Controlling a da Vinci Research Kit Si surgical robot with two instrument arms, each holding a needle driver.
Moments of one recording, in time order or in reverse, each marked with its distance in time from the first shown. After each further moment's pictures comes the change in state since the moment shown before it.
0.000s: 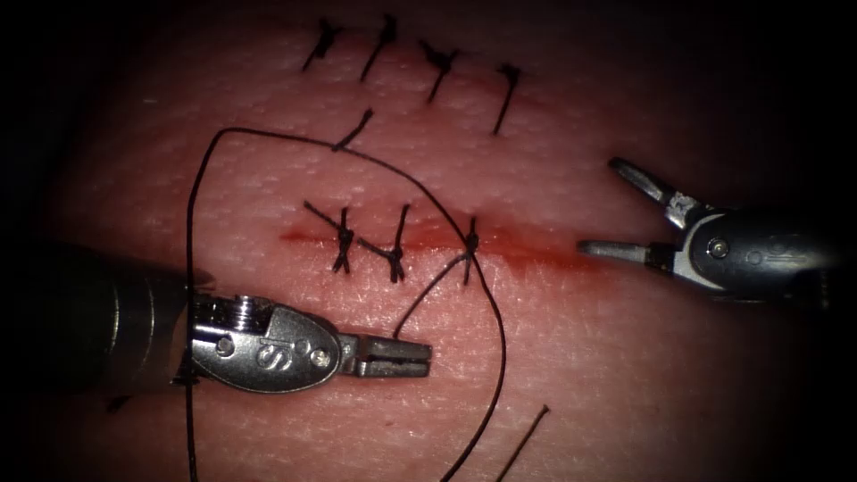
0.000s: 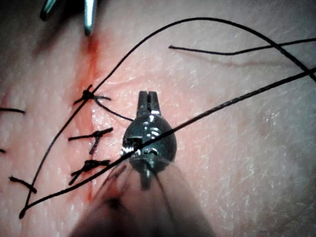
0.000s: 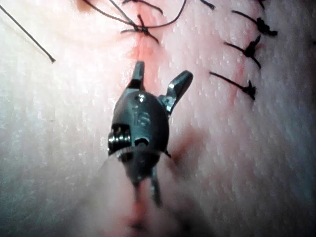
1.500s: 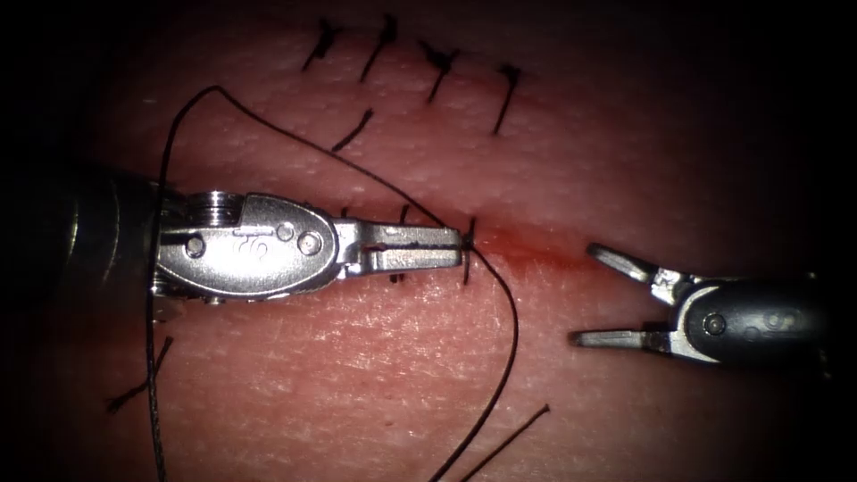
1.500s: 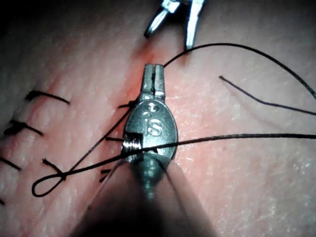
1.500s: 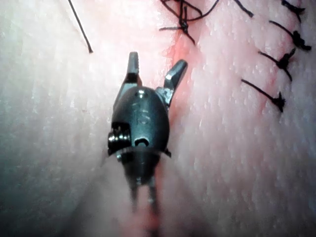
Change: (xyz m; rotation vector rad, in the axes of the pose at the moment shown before) right arm 0.000 -0.003 -0.002 0.181 0.069 -0.037; left arm 0.007 -0.006 -0.003 0.037 0.344 -0.203
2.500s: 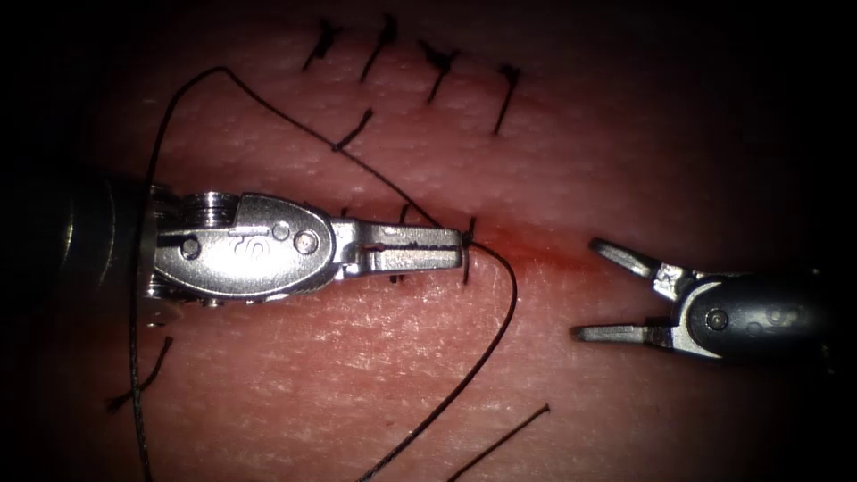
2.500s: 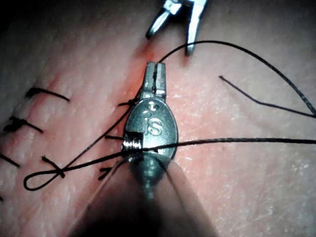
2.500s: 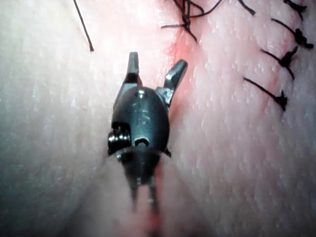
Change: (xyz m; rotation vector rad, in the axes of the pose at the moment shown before) right arm -0.001 0.000 0.000 -0.003 0.001 0.001; left arm 0.000 0.000 0.000 -0.024 0.008 -0.007
